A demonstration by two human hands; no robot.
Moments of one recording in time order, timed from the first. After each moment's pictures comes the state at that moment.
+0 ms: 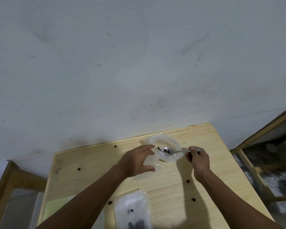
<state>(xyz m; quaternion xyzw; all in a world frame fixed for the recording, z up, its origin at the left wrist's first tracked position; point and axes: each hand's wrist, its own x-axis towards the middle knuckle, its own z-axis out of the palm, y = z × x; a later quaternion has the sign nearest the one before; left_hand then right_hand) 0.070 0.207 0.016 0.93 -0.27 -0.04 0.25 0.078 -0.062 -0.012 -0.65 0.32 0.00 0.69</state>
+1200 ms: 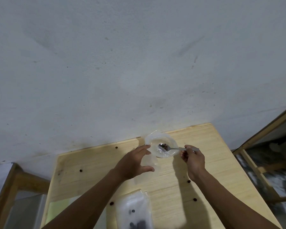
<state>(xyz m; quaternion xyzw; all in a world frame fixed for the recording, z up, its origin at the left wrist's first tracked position) 0.061 0.215 0.014 0.93 -0.23 -0.03 0.29 0.079 -0.039 -0.006 -0.55 0.35 0.00 0.76</state>
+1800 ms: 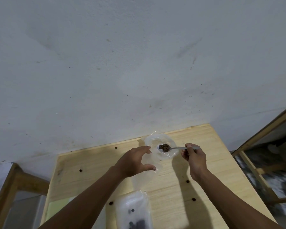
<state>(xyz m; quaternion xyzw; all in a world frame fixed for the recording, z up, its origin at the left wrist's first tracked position) 0.064 0.205 0.032 0.94 -0.16 -0.12 0.27 0.075 -0.046 0.013 -0.60 0.31 -0.01 0.74</state>
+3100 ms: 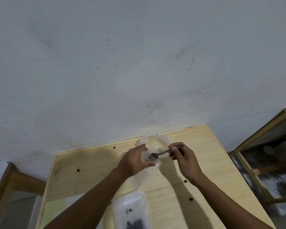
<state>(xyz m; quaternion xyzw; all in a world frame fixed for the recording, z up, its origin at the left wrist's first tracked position) 0.063 0.188 0.036 0.93 -0.05 -0.13 0.33 0.048 -0.029 0.053 -0.78 0.03 0.02 0.63</state>
